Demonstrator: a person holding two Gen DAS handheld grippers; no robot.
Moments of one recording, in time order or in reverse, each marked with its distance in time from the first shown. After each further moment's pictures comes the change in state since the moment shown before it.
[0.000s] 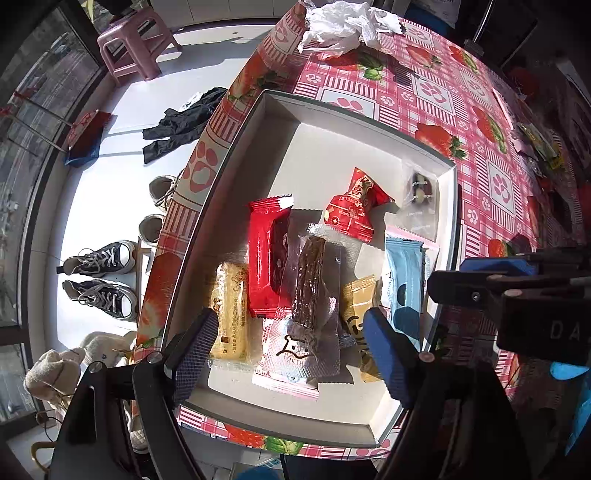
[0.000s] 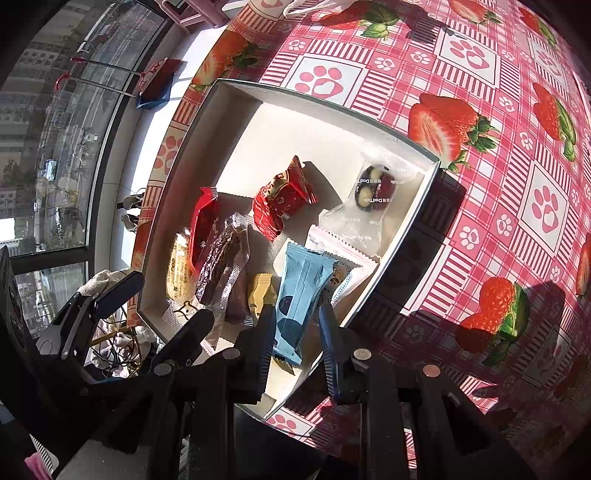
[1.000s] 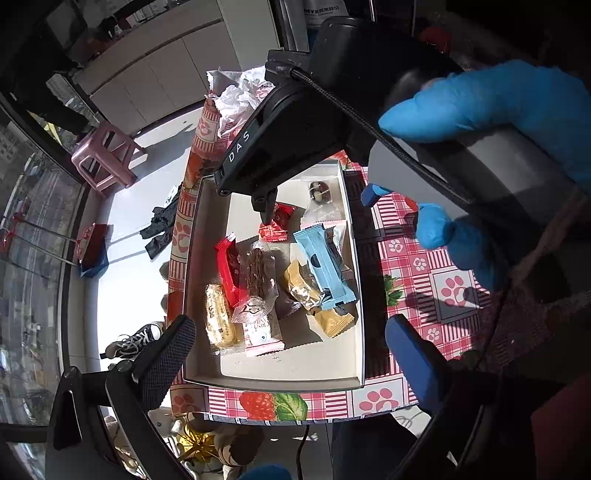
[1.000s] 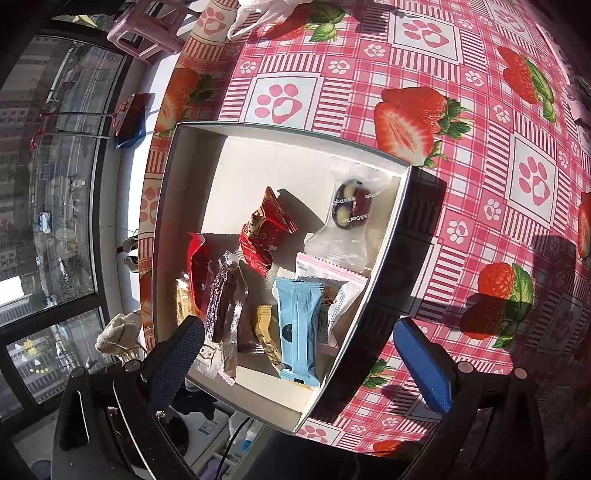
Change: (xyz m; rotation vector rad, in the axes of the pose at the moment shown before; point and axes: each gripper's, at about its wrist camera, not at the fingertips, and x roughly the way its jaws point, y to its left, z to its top) left arm -0.088 -0.072 -0.077 0.382 -0.254 0.069; right arm -0.005 -0.014 0.017 0.191 -0.002 0.047
